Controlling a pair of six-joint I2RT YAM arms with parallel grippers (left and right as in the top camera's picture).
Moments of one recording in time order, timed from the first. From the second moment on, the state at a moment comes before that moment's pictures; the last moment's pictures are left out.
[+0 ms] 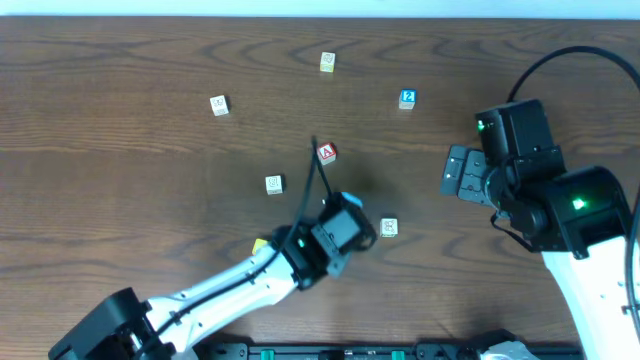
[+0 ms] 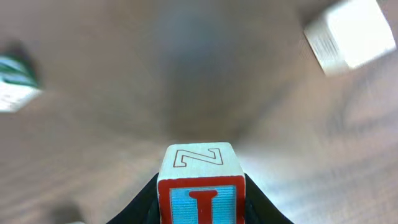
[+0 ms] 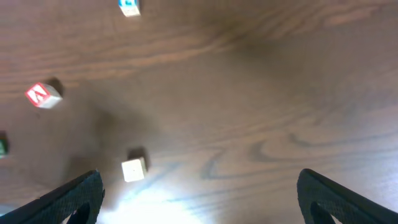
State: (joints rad) left arm -0.95 1.50 0.86 -0.52 -0.23 -0.43; right arm 0.32 1.23 1.46 -1.32 0.31 0.51
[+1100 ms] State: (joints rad) left arm -0.72 1.93 1.32 -0.31 -0.22 -0.44; right arm 0.32 1.20 1.46 -1.37 0.30 0.51
